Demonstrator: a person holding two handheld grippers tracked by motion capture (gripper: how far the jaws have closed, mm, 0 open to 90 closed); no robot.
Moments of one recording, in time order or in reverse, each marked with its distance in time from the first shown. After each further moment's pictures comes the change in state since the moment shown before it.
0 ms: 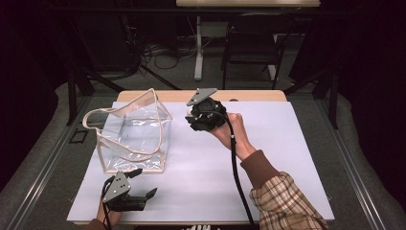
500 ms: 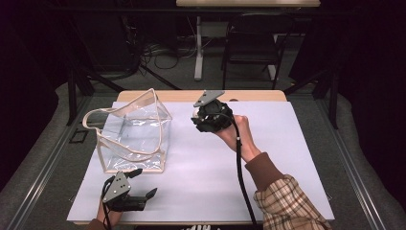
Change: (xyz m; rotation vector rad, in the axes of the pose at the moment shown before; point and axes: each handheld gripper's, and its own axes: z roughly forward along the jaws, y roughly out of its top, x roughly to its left) left arm 0.000 0.000 0.000 0.000 0.000 0.000; right arm -0.006 -0.014 -0.006 0.007 -0.013 0.023
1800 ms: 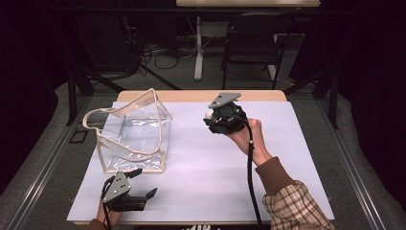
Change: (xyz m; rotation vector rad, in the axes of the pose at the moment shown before) left arm 0.000 0.000 0.000 0.000 0.001 0.000; right arm -0.016 -0.026 -0.016 -0.003 -0.029 0.053
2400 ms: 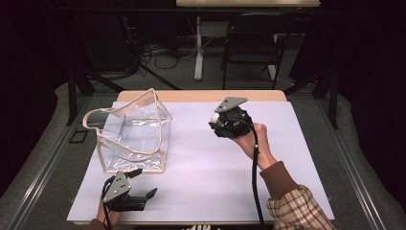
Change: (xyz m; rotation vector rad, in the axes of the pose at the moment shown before) left arm 0.000 0.000 0.000 0.002 0.001 0.000; right arm -0.003 -0.018 -0.005 0.011 -0.007 0.019
